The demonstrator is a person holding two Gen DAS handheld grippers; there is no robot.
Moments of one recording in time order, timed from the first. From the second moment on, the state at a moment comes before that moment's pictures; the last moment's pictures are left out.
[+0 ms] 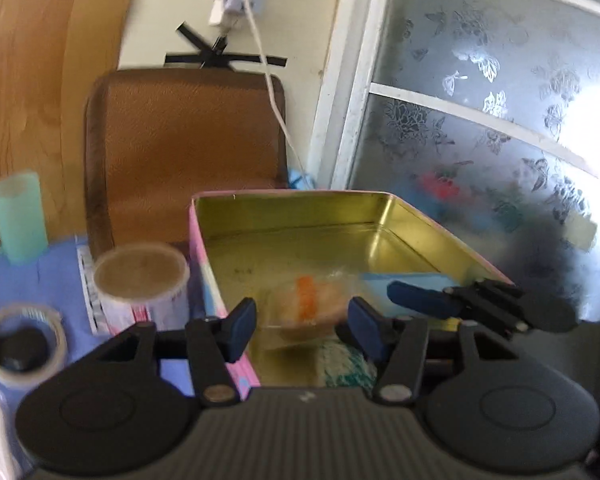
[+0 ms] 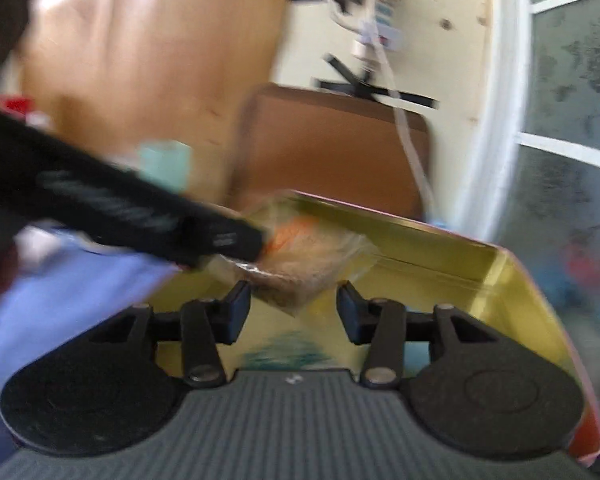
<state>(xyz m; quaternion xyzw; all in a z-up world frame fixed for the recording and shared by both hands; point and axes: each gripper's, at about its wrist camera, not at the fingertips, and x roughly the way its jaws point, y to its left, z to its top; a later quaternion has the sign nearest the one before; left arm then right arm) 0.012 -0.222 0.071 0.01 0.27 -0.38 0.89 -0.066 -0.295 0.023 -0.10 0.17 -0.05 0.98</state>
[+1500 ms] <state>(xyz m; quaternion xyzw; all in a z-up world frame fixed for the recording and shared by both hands) 0.011 0.032 0.005 -0.09 0.34 -0.18 0.92 0.001 -0.119 -0.010 -0.08 0.28 0.22 0.93</state>
